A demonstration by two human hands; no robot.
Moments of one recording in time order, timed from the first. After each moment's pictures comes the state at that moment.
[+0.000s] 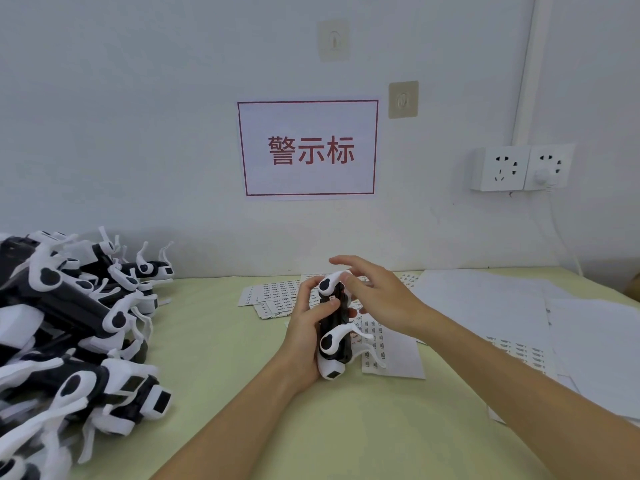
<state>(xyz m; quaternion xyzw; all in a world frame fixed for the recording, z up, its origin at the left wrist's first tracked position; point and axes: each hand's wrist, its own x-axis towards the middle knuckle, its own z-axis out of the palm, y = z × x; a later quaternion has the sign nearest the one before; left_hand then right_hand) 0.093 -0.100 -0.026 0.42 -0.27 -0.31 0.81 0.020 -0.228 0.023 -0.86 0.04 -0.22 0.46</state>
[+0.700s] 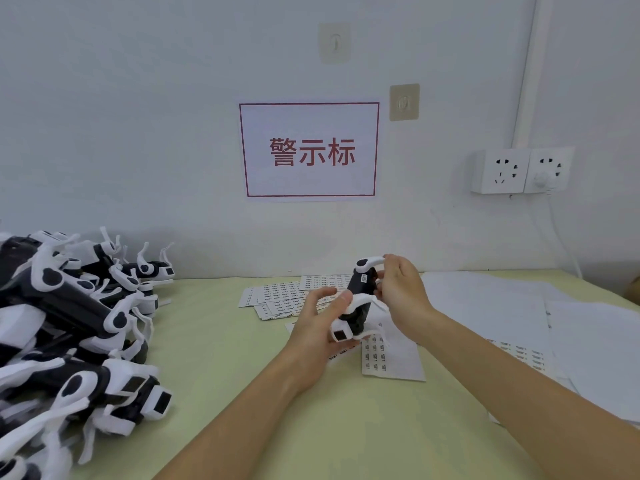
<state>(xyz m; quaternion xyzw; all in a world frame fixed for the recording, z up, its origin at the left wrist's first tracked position) 0.091 -0.105 -0.025 0.53 -0.24 -0.29 0.76 0.030 -0.238 0.016 -0.68 0.18 -0.36 0.61</state>
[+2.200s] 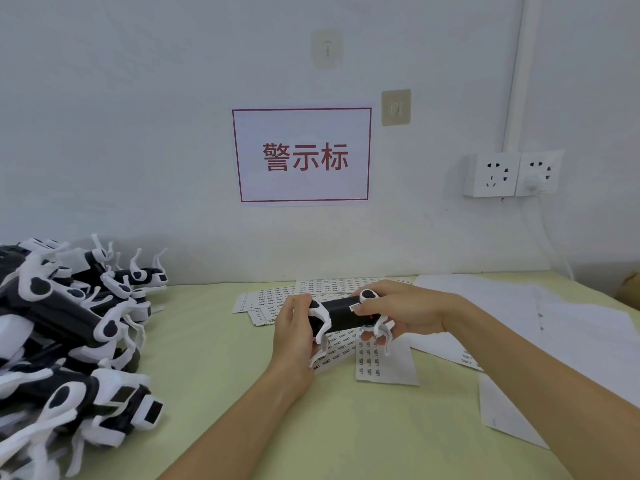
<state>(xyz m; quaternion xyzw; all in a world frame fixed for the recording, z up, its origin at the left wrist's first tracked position) 0.097 -0.109 -0.026 0.58 -0.18 -0.16 0.78 0.004 -0.266 0.039 -0.83 0.10 0.06 0.54</state>
